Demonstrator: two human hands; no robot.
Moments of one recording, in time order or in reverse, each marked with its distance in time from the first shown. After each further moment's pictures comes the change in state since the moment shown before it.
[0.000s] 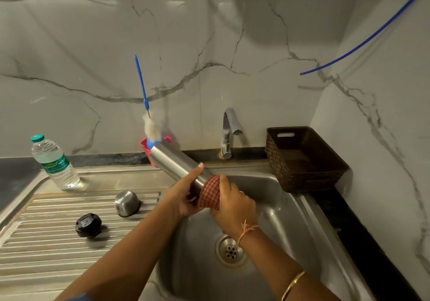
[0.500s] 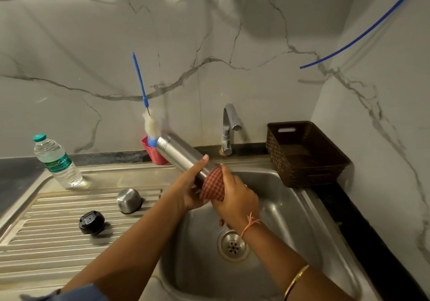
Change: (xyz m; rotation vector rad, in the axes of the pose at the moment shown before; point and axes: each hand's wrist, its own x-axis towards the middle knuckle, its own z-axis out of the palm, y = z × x) left_hand -0.001 0.005 0.010 0.017 -0.052 -0.031; right_hand 0.002 0.008 0.003 0.211 0.106 -0.023
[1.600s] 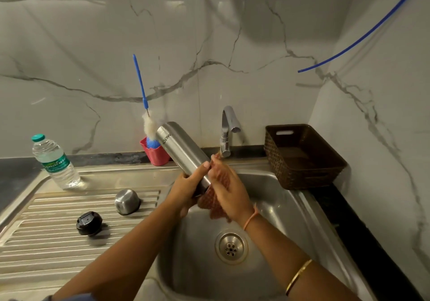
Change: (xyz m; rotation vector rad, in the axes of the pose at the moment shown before) left_hand -0.002 -0.011 -0.011 0.310 -0.059 0.370; right_hand 0.011 -0.013 -0.009 0.750 -0.093 0.014
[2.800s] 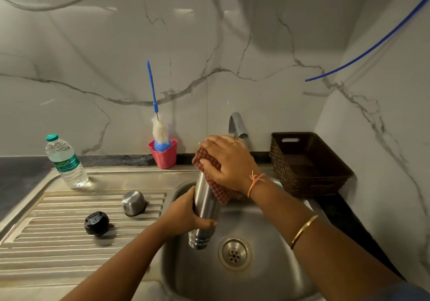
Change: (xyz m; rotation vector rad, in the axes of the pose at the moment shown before) left_hand -0.006 -0.027 -0.048 1.045 -0.141 0.278; right_hand 0.056 -0.055 -0.022 -0.871 -0.084 -0.549
